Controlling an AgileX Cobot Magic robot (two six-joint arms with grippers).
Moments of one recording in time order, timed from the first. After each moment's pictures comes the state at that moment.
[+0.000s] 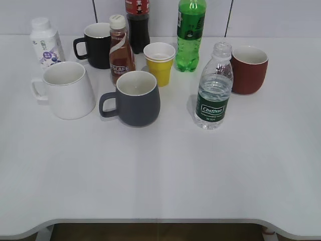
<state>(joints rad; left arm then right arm) -0.04 -0.01 -0.52 0.01 1.07 -0.05 0.12 -0.01 -0.51 -0.10 1.04 0.13</state>
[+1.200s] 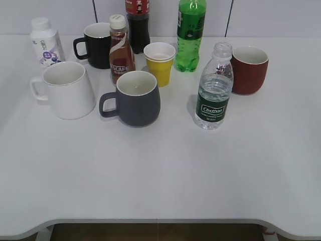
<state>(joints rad) -0.04 0.43 -0.35 0.05 -0.16 -0.05 0.12 -0.01 -0.51 -0.06 1.04 0.13</state>
